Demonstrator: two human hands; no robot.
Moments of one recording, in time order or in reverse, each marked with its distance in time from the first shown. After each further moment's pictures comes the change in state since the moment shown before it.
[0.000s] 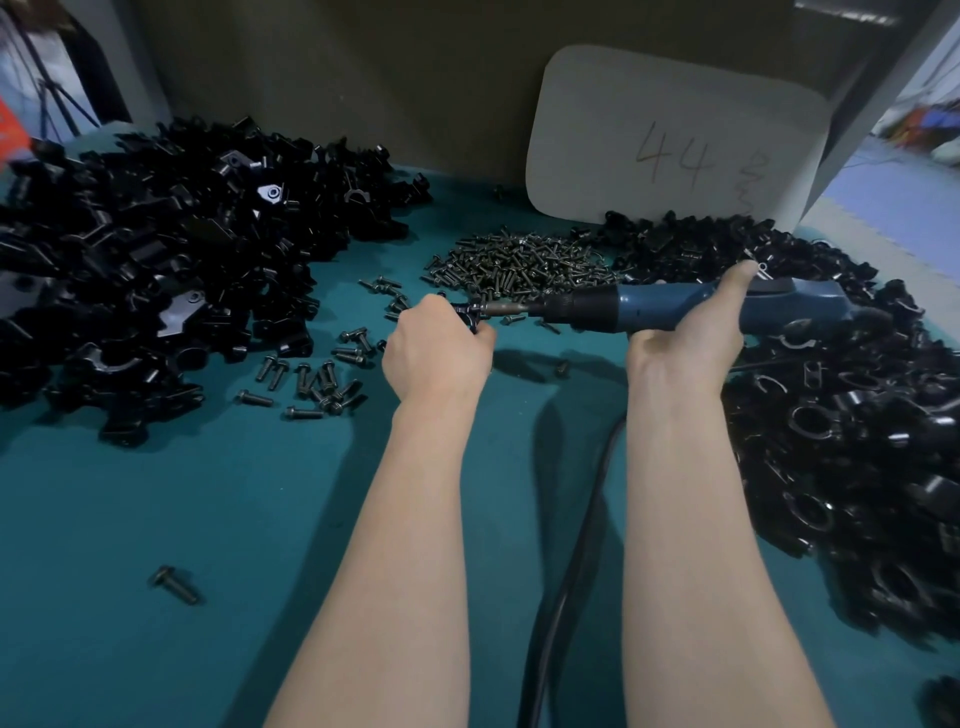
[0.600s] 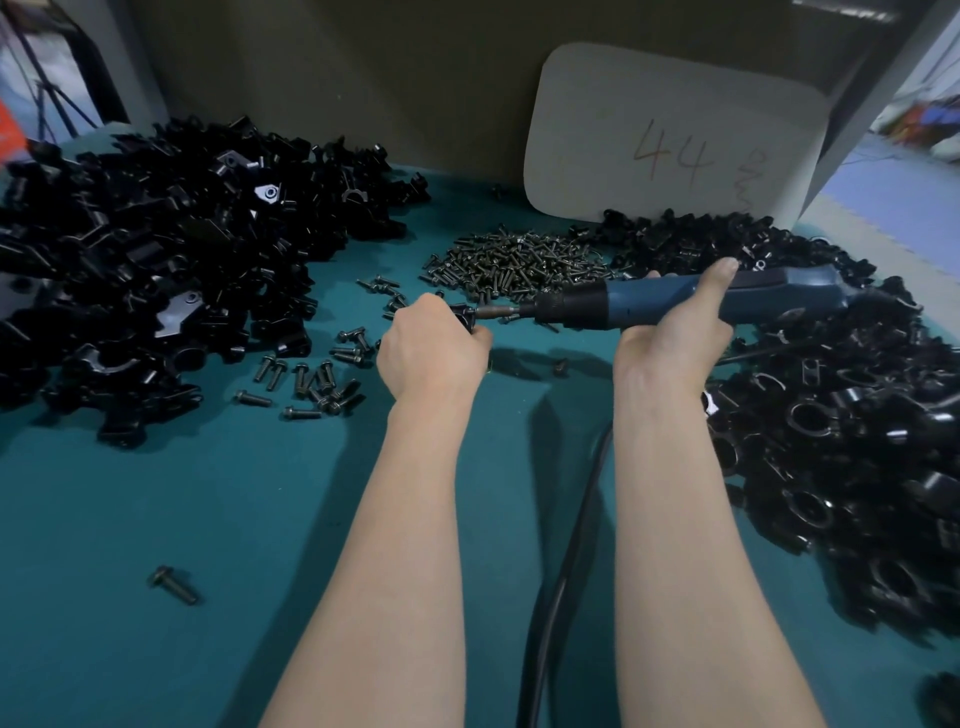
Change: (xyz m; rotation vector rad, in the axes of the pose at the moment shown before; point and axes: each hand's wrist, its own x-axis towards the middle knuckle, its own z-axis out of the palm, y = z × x) left_hand -0.002 0.001 -0.004 0.035 -0.015 -0.007; right_hand 0.001 0.011 0.003 0.062 -0.035 -0.088
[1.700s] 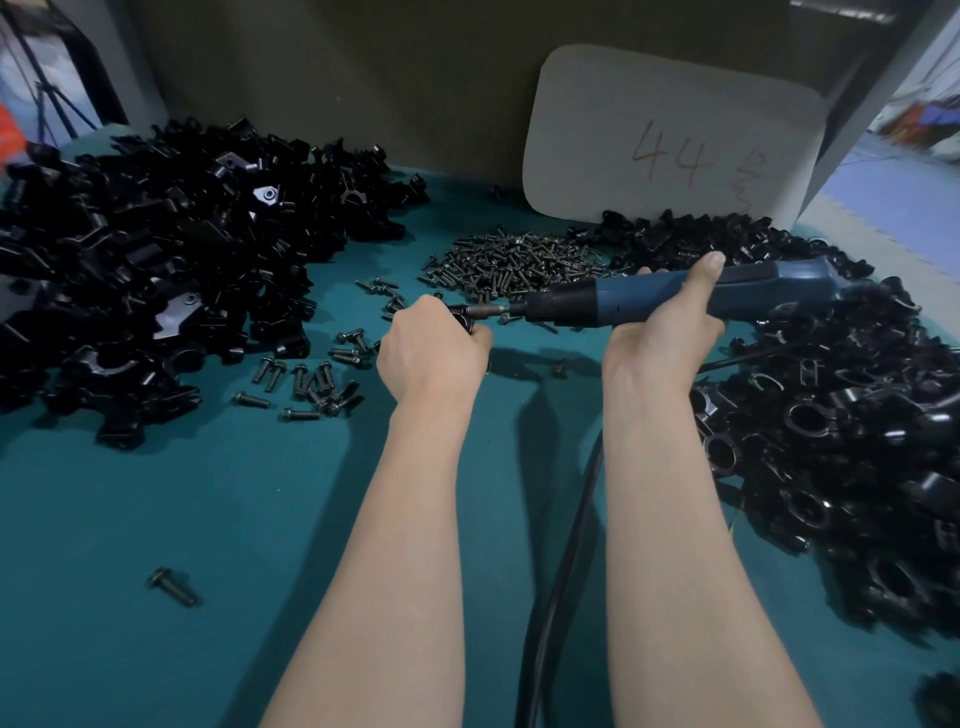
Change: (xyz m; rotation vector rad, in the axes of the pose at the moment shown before) left_hand 0.001 0.000 0.004 -0.015 0.025 0.002; right_hand -0.006 0.004 0.001 -0.061 -0.015 -0.008
